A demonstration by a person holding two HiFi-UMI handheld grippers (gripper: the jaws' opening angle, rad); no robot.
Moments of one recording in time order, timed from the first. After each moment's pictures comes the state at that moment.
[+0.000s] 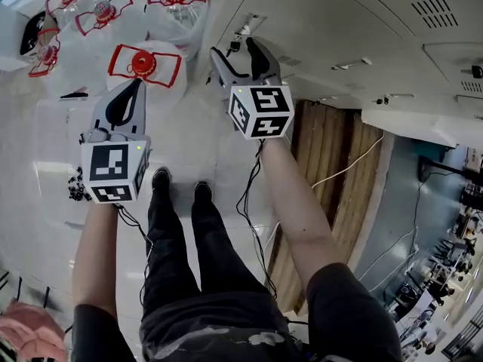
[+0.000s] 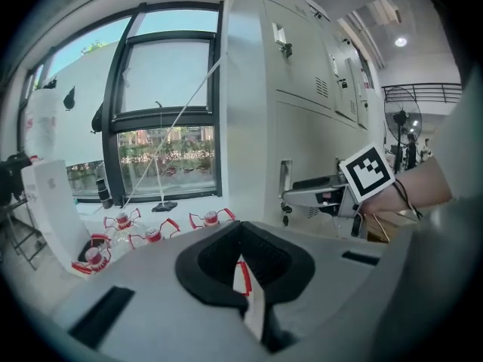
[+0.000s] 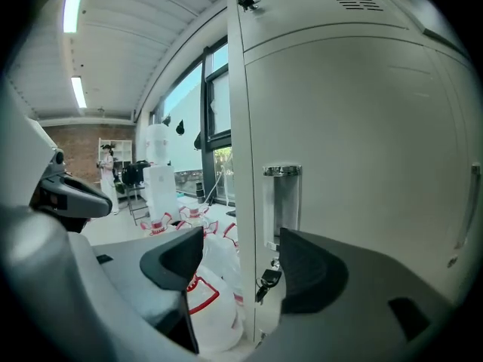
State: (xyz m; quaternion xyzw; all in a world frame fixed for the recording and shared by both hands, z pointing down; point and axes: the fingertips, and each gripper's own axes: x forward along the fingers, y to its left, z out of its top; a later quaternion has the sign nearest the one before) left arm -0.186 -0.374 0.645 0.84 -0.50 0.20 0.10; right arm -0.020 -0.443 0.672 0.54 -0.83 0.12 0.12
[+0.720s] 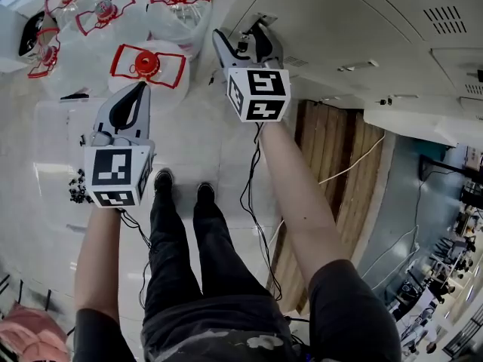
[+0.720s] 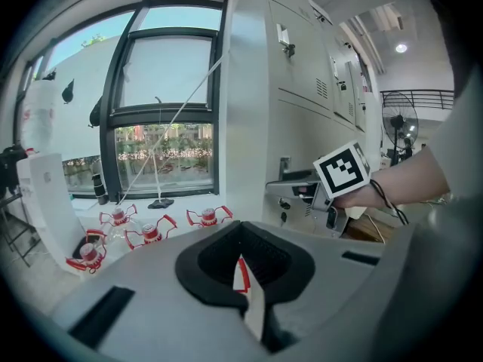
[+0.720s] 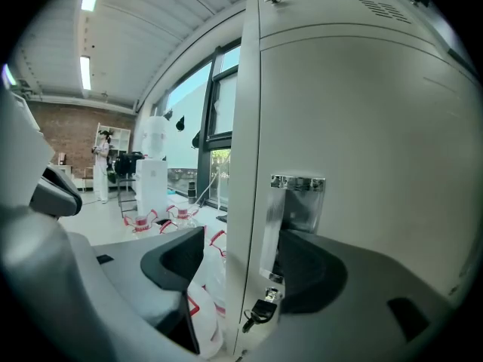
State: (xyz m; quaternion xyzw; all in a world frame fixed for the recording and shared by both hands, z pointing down) left arm -0.193 -0.374 0.657 0.84 -0.49 0.19 0.11; right arm -0.031 -0.482 0.670 0.56 -0.82 0.06 0.13
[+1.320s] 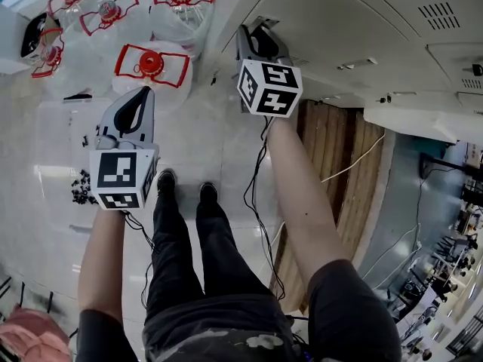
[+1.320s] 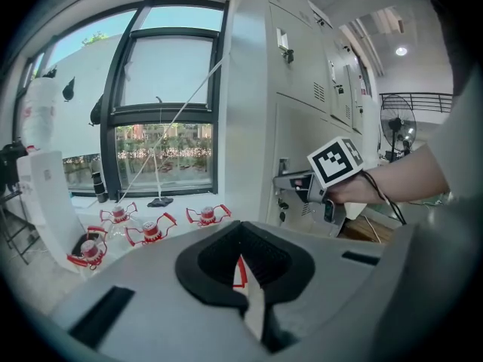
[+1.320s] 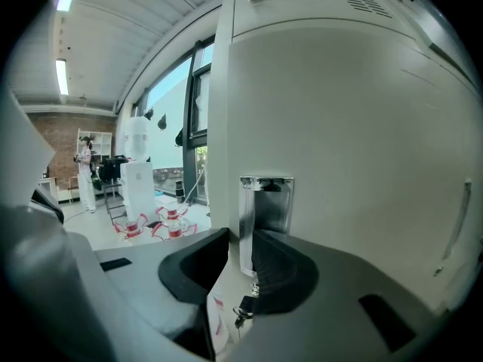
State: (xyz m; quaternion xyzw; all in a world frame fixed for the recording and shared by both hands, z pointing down) left arm -0.199 -0.360 0.654 0.85 -0.48 0.19 0.12; right arm -0.008 -0.480 0.669 0.60 -0.78 0.11 0.13
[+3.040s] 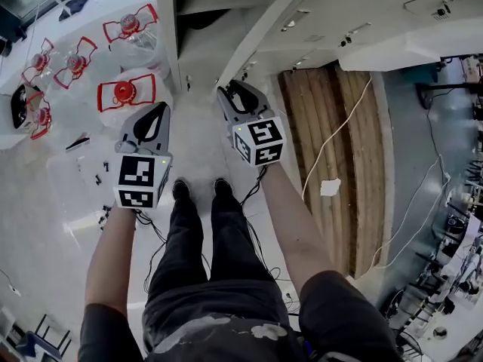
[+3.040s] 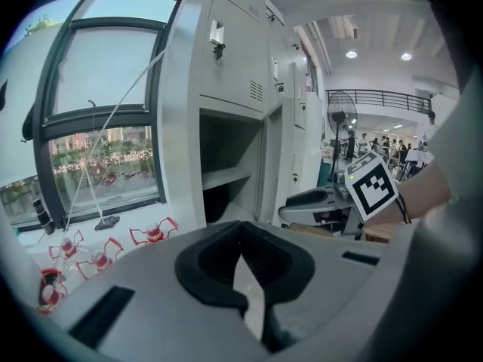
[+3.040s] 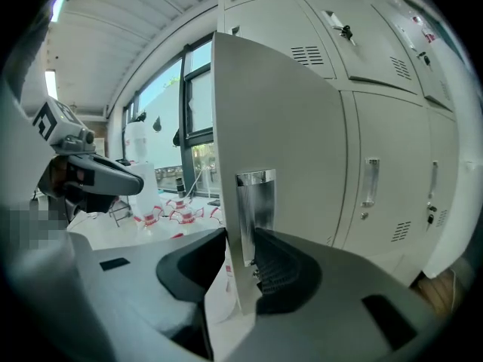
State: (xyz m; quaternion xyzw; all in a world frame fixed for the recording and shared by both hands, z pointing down) left arm -0.095 -0.315 0.619 0.92 -0.31 0.23 0.07; right arm 0.038 -0.309 0.670 0.62 -0.76 0.15 0.12
